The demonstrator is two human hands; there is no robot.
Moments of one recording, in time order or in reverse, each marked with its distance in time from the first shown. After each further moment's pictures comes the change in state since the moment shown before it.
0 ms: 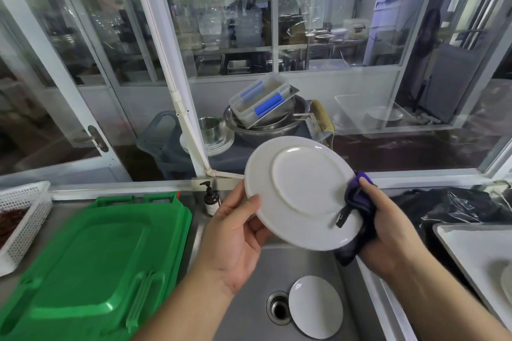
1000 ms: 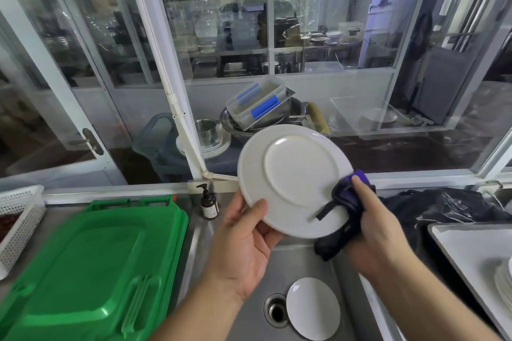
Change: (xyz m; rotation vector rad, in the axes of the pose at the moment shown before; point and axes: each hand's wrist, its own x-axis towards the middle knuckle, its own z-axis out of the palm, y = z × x) left_hand -0.006 -0.012 0.011 -0.051 -0.037 0.012; right_hand -0.002 0.010 0.015 0.069 0.032 -0.113
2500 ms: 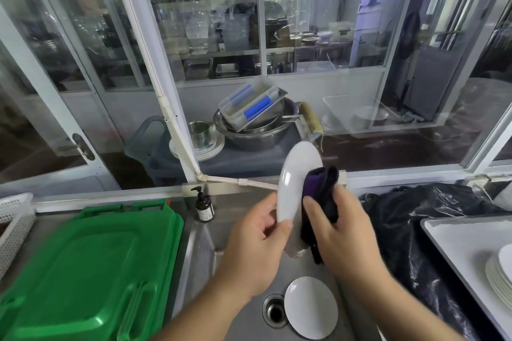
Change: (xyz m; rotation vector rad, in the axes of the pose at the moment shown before) left_hand -0.006 -0.006 0.003 0.969 -0.148 0.189; right_hand -0.026 0.018 0.003 -1.214 0.000 -0.606
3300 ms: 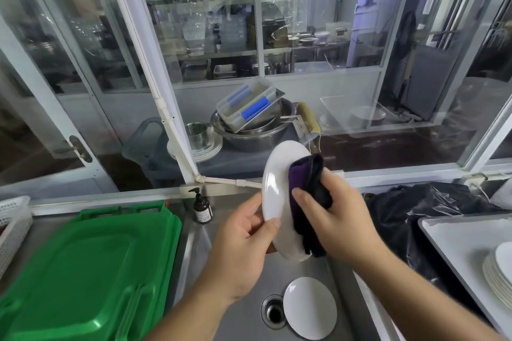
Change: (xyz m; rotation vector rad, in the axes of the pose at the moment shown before) left_hand -0.004 0.007 -0.010 -0.155 -0.029 -0.022; right_hand 0.023 -0.007 -0.009 -0.001 -0.088 -0.176
